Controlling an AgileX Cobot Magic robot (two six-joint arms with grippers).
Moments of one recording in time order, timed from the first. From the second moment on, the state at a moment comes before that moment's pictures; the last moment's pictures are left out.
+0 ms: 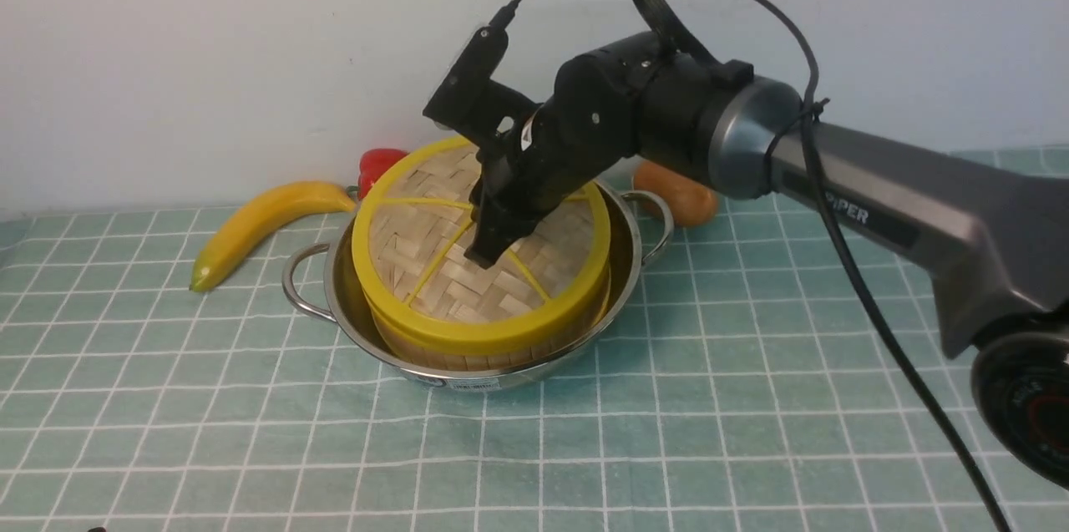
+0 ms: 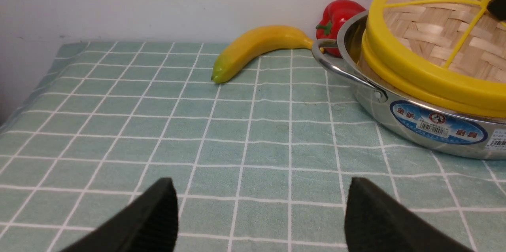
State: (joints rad) right arm 0.66 2.30 -2.07 0.11 0.80 -0.46; left arm 0.08 0.00 0.01 -0.01 0.33 0.00
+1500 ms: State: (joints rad) right arm 0.66 1.95 -2.07 0.11 0.93 -0.28; left arm 0.08 0.00 0.01 -0.01 0.33 0.00
